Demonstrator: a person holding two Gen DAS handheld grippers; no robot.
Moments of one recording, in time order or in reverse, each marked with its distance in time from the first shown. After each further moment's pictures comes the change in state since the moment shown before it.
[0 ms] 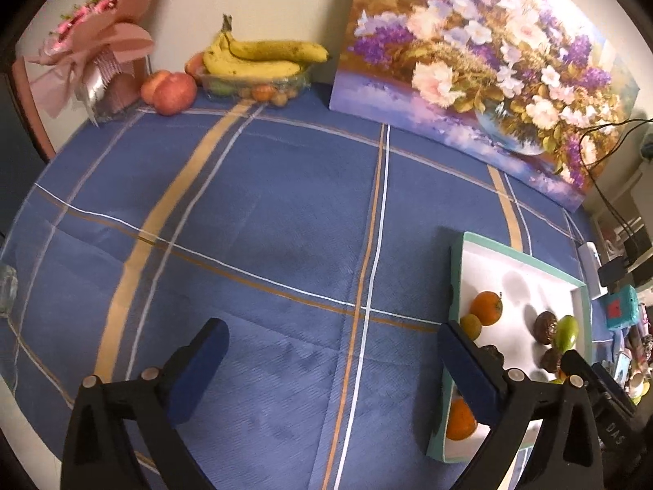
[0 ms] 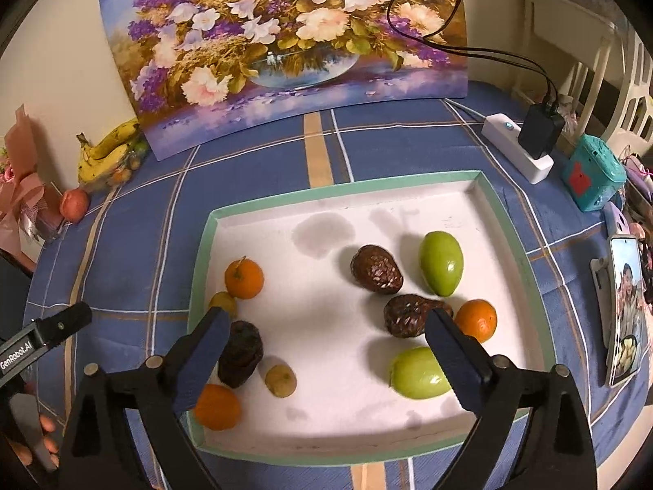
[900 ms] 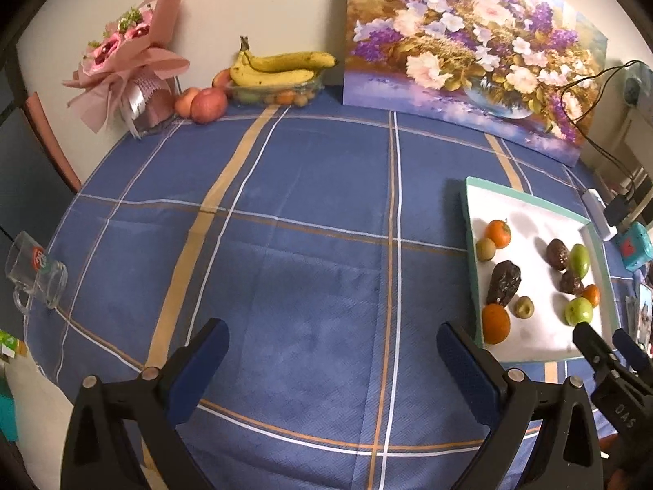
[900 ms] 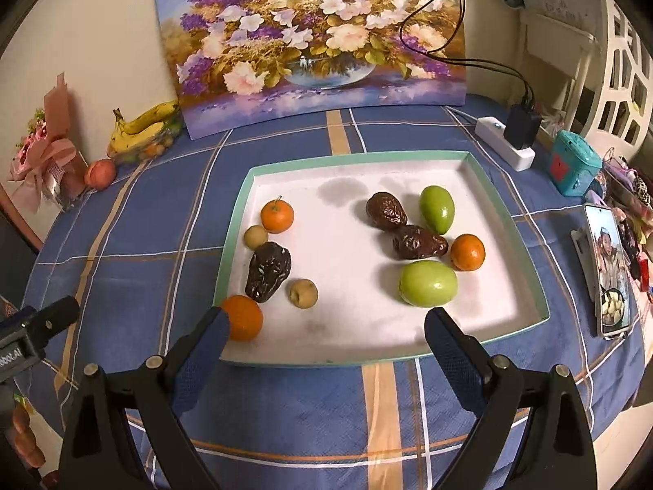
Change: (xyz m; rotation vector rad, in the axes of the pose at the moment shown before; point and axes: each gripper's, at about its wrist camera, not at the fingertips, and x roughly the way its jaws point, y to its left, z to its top) left arm -0.051 0.010 -0.067 0.110 -0.032 0.107; right arm -0.047 0.014 -0.074 -0.066 -0.075 0.000
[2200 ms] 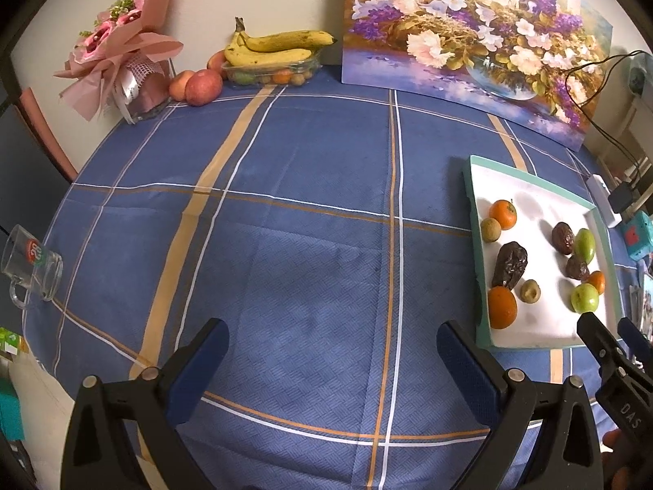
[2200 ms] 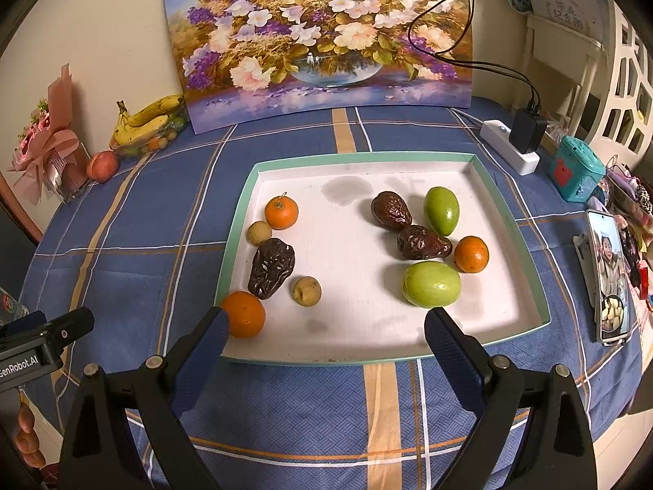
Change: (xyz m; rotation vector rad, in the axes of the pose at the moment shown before) left arm 0.011 -0.003 -0.004 0.021 0.062 -0.001; right arm 0.002 0.007 -0.001 -0.025 0.008 -0.004
